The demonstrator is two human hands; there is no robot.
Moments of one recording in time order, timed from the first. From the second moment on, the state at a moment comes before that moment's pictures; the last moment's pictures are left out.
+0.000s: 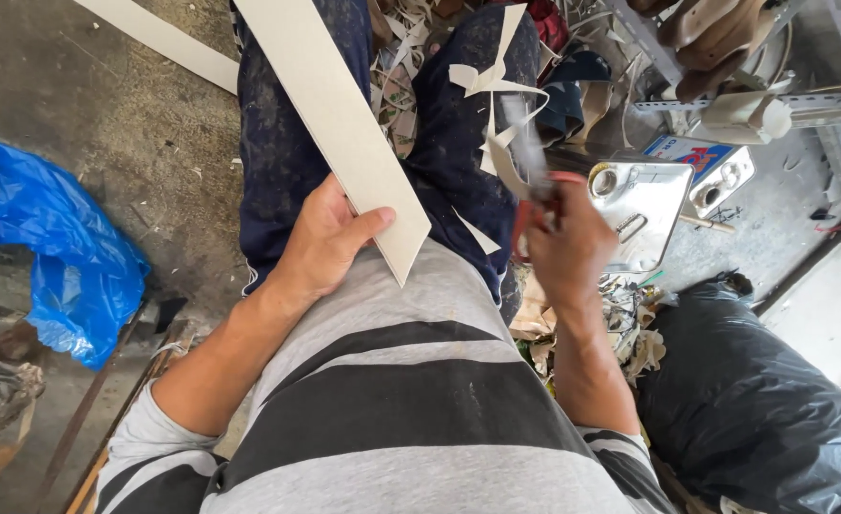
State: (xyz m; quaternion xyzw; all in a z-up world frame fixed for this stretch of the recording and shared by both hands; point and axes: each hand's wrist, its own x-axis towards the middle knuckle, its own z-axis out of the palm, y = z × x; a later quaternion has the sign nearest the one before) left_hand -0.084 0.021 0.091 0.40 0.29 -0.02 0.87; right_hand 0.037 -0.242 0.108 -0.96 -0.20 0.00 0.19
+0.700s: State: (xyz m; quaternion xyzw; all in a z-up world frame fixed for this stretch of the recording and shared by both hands) left_hand -0.076 0.017 0.099 0.41 0.23 -0.06 0.88; right_hand 0.052 -0.133 0.138 -0.68 -0.04 0.36 0.63
